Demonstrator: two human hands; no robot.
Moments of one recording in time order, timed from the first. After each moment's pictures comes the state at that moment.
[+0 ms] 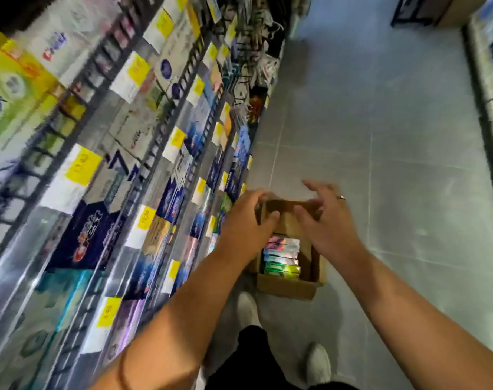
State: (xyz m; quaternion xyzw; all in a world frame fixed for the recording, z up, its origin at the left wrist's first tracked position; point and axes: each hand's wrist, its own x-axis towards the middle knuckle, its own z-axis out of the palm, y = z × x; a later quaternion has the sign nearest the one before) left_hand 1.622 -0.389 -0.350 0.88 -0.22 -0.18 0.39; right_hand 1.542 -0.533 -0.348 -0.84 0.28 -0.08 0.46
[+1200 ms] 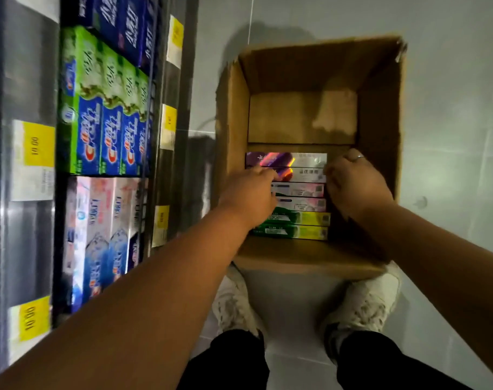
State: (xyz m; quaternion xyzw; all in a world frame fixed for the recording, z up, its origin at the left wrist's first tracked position) left_hand 1.697 -0.452 -1.000 0.87 -0.36 -0.34 0.04; right_hand 1.582 -0.625 -1.032 -0.91 0.27 0.16 0.26
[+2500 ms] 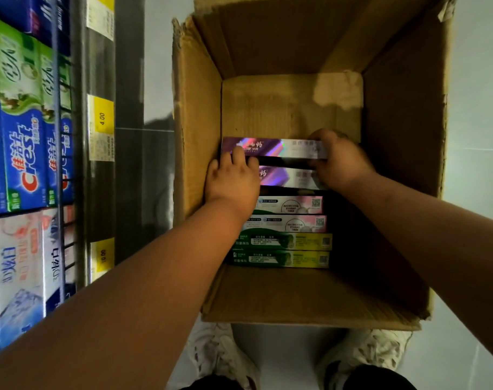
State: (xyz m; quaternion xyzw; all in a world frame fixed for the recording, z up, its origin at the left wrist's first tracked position) left_hand 1.725 -0.492 -1.116 0.87 -0.39 -0.26 -0.16; right_hand 1.637 -0.664 -1.159 -0.85 0.35 0.19 0.35
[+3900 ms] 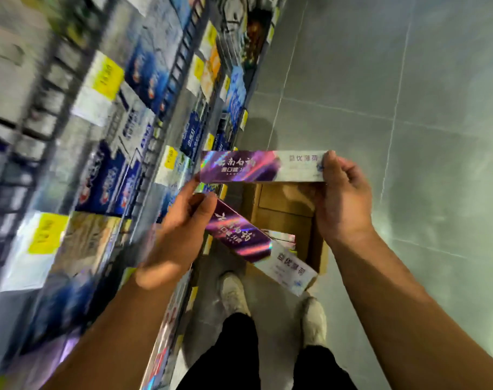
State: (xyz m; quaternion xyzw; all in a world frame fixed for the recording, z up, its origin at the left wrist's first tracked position) left_hand 1.712 -0.360 -0.499 0.78 -0.03 -0.22 0.59; right_hand 1.661 -0.575 -0.507 -0.37 0.42 -0.19 0.81
